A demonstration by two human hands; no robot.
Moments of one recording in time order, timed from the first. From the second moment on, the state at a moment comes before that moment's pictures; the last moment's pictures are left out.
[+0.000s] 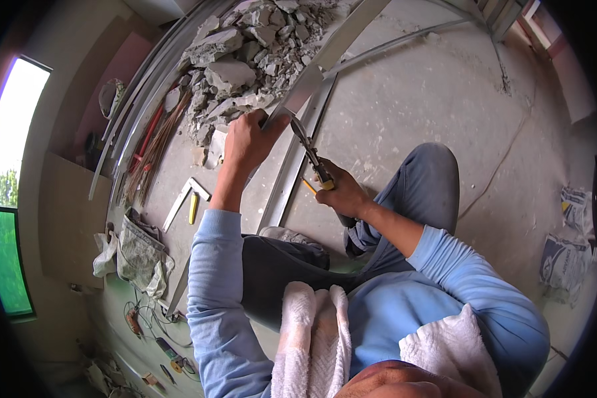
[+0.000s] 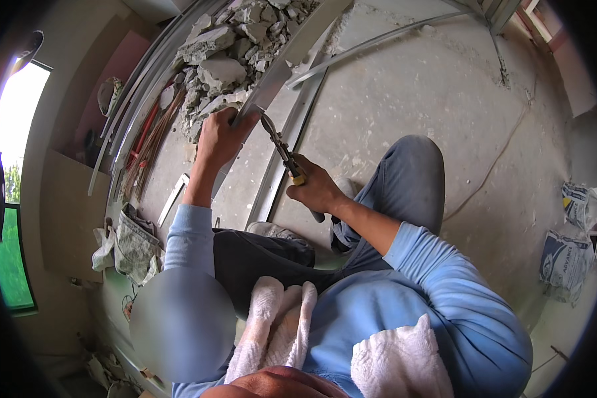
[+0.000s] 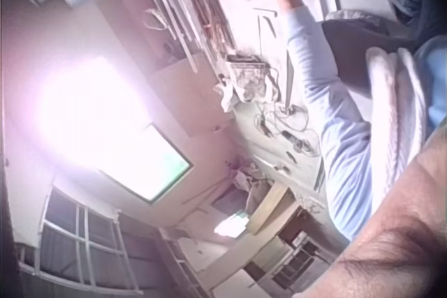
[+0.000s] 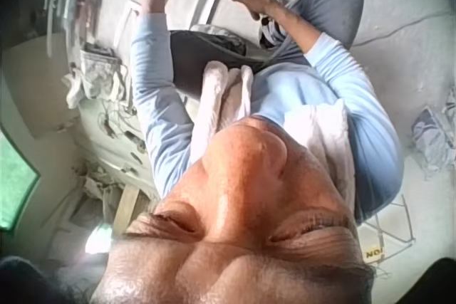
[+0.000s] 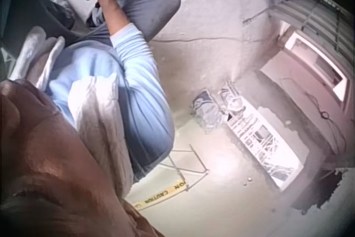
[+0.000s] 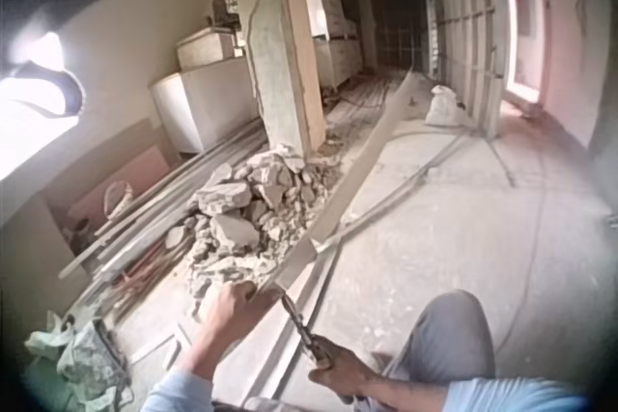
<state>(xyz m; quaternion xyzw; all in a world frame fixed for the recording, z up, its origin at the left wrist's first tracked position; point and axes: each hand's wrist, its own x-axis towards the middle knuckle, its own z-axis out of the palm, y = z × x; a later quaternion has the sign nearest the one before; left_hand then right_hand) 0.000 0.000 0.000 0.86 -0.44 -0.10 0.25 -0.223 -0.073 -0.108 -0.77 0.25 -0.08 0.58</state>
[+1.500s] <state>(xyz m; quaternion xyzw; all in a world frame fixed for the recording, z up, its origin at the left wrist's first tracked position) -0.012 0.007 -0.002 0.85 -0.45 -0.05 0.27 -0.213 -0.068 -0.101 -0.76 0.25 -0.07 0.59</state>
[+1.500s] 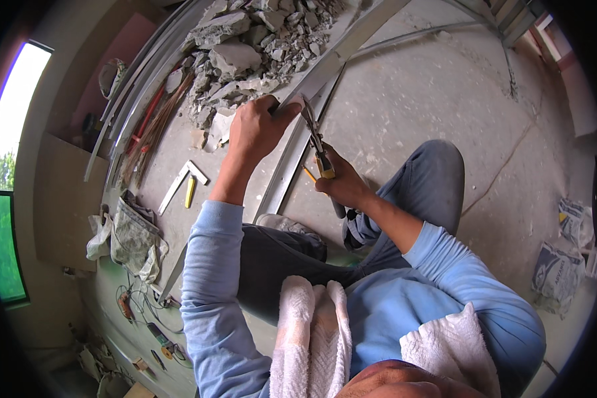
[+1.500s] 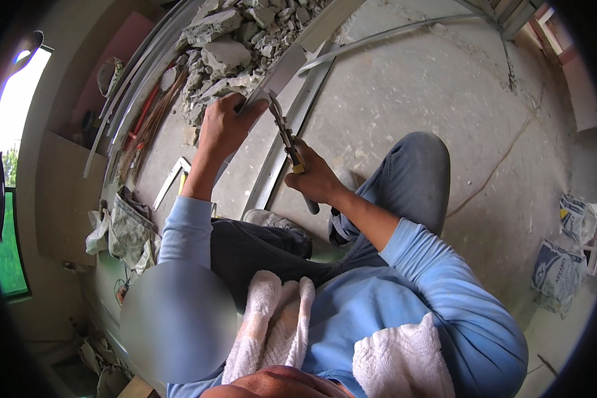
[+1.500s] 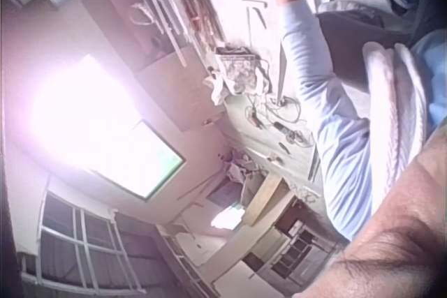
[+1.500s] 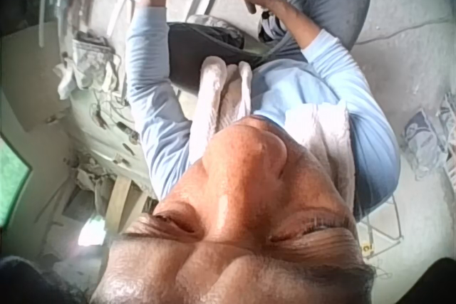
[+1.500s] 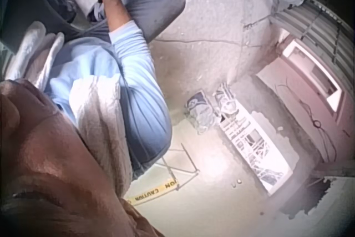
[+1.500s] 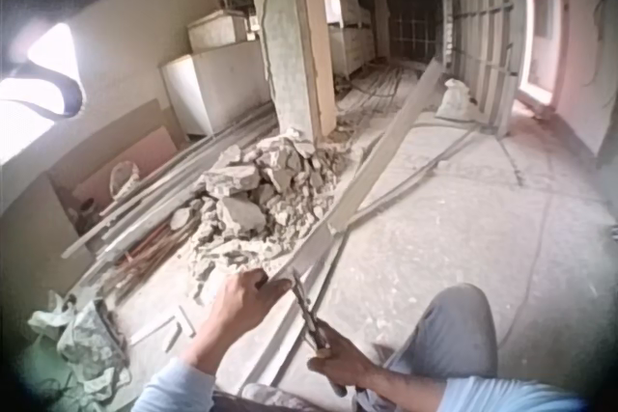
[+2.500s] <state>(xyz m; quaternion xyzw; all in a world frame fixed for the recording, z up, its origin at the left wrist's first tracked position) -0.009 0.007 -0.015 0.82 -0.48 -0.05 0.30 -0.214 -0.078 -0.098 -0.77 0.26 -0.05 0.59</state>
